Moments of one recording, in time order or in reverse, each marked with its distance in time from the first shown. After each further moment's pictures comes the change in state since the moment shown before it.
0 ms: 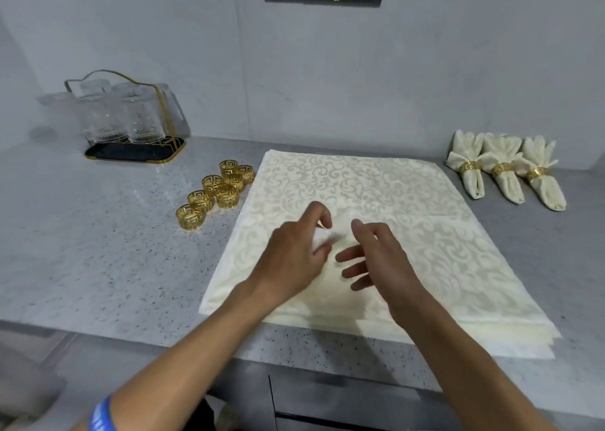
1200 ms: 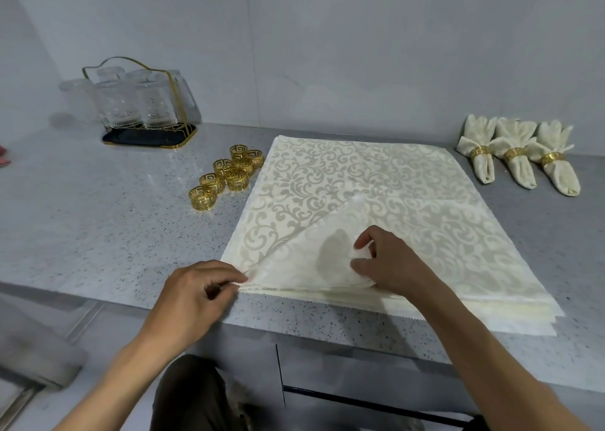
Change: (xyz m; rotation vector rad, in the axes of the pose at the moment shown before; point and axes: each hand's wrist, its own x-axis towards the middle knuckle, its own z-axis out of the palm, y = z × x) left_hand -0.124 -0.077 -0.060 0.083 0.048 -0.187; right_hand 0.014 0.034 -0.016 -0.657 -0.111 -0.055
